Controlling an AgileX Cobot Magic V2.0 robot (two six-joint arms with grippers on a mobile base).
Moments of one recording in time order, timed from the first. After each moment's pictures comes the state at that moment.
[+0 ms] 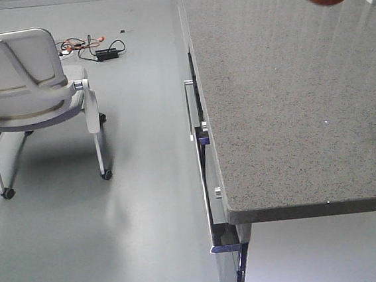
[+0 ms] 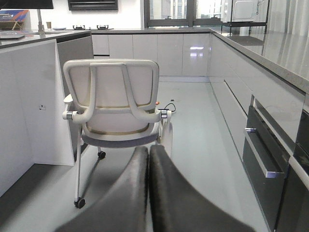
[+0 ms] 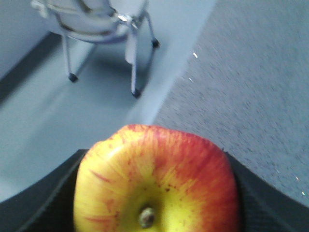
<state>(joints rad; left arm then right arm) 0.15 -0.01 0.03 0.24 0.11 -0.27 -0.02 1.55 -1.93 0.48 1.13 -0.41</state>
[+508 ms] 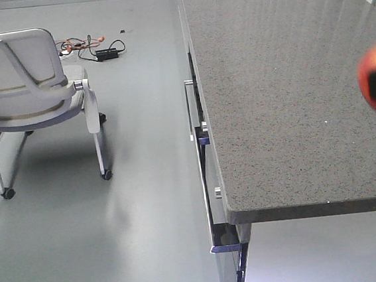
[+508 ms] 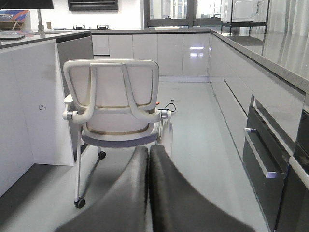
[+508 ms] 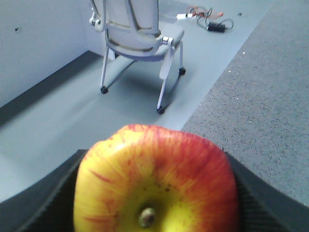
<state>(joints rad) 0.15 -0.01 0.03 0.24 0.11 -0.27 -0.02 0.77 -1.17 0.59 1.06 -0.54</state>
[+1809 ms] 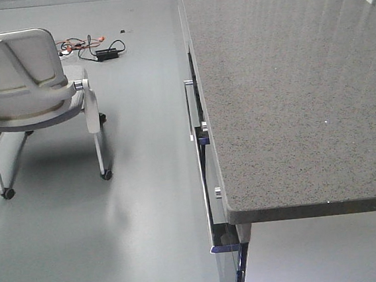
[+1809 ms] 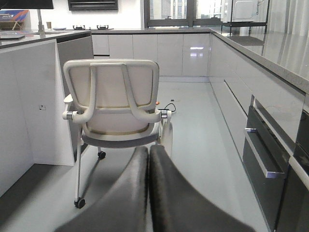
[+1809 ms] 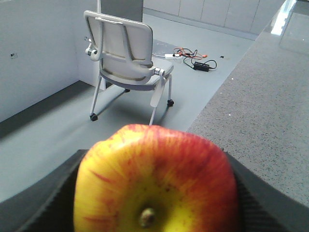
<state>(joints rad) 0.15 -0.01 0.03 0.24 0.11 -0.27 -0.02 0.48 -0.99 0.60 1.01 -0.54</state>
